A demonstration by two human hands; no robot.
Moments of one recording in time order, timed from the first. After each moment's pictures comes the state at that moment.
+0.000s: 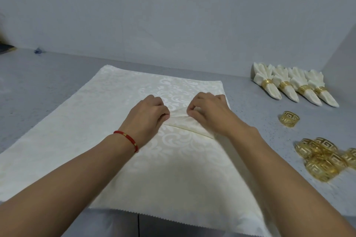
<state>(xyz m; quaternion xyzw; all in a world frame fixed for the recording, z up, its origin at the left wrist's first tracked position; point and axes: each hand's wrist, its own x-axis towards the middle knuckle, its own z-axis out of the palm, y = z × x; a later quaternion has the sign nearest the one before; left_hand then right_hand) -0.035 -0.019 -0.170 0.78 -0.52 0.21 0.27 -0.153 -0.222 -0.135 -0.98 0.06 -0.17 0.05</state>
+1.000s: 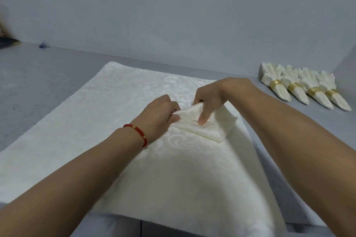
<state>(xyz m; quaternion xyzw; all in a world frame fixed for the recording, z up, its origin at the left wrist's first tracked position) -0.032 -0.036 -0.162 0.82 -0.49 0.05 0.29 -0.089 -0.226 -0.063 -0.95 0.11 0.29 -0.03</state>
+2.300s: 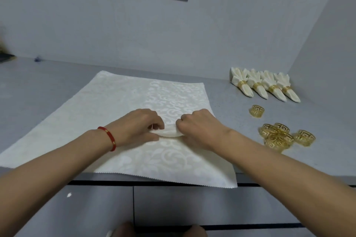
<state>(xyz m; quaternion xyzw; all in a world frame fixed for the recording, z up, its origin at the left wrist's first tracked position) -0.091 0.028 -0.136 0.76 -0.63 0.06 0.17 -0.241 -0.137 -0.100 -0.95 0.00 0.00 -0.30</state>
